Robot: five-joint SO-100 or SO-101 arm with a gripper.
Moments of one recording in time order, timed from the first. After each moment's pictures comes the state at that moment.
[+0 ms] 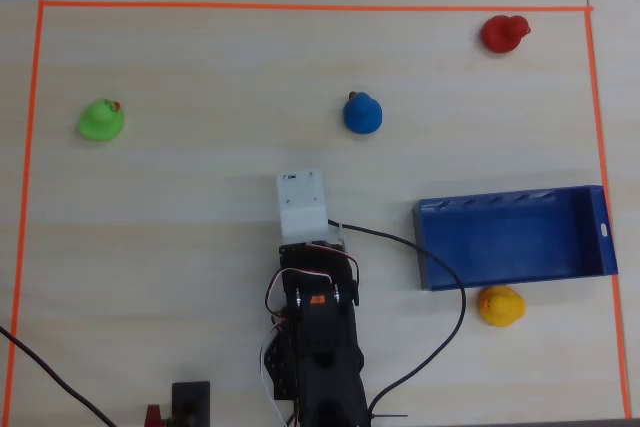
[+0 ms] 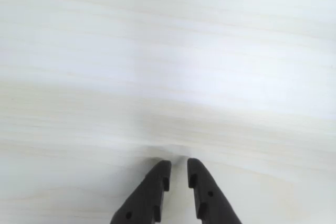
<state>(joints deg) -0.9 189.8 177.5 76.8 -90.2</state>
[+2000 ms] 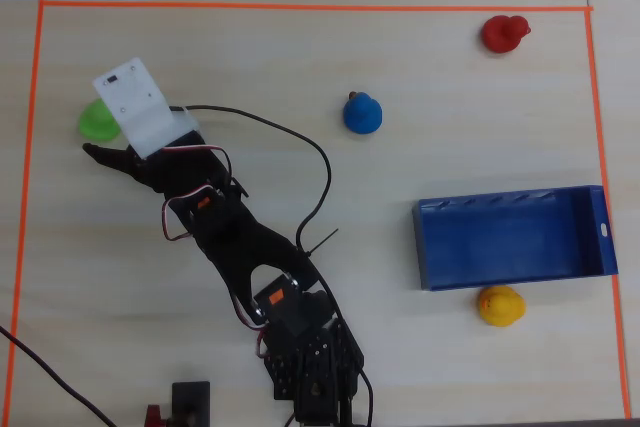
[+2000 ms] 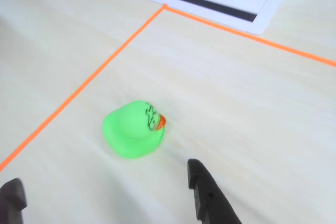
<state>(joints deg) -33.7 88.5 128.8 -19.7 -80.1</state>
